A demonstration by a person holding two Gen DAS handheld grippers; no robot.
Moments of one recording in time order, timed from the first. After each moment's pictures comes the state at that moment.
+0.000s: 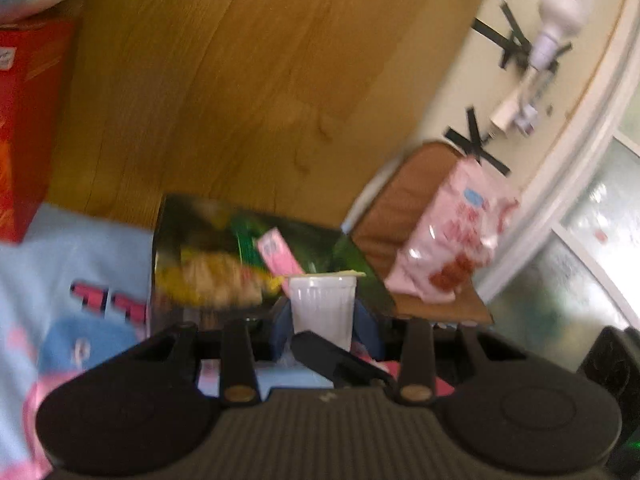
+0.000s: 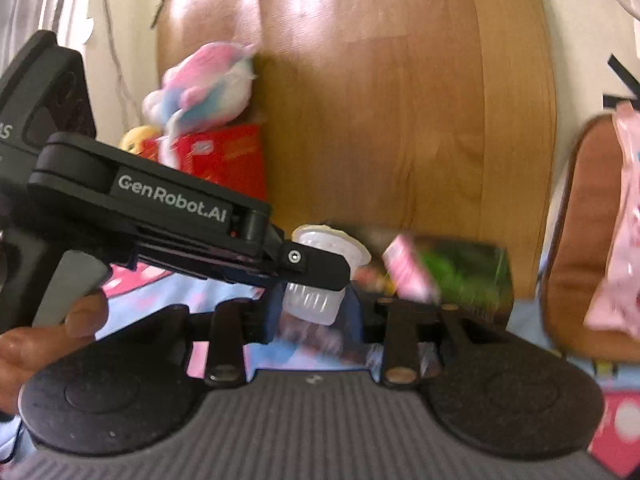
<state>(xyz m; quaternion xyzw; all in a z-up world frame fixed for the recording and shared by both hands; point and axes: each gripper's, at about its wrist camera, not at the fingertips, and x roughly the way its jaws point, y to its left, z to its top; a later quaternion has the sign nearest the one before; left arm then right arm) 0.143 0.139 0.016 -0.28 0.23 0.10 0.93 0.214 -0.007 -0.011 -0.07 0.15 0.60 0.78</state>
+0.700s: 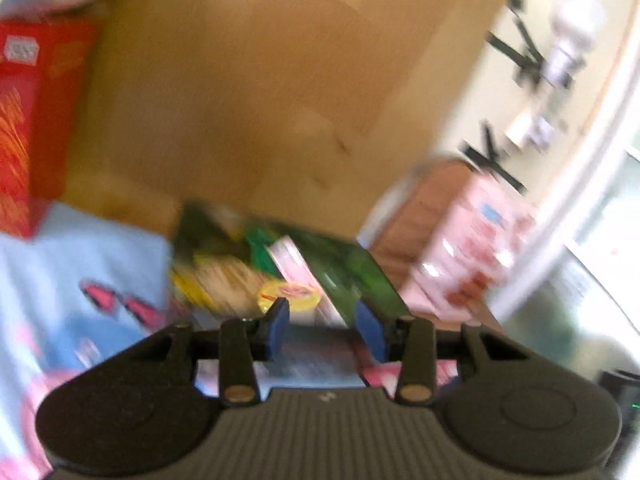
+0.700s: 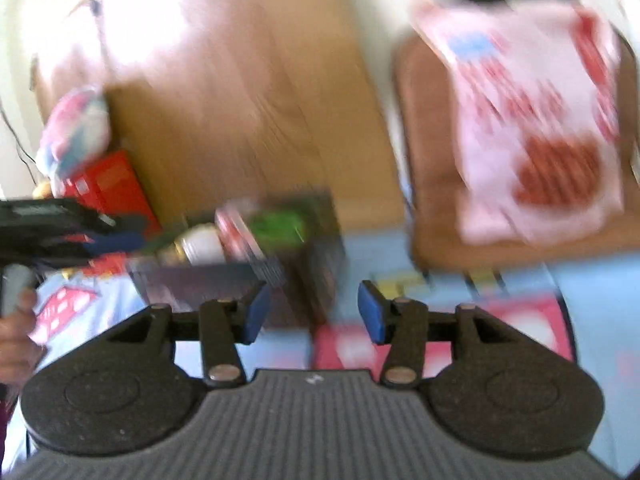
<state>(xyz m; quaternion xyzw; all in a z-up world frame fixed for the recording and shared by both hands) 0.130 0.127 0.006 -0.28 0.22 0.11 0.93 0.297 -0.112 -0.040 0.02 0.28 0.49 0.82</state>
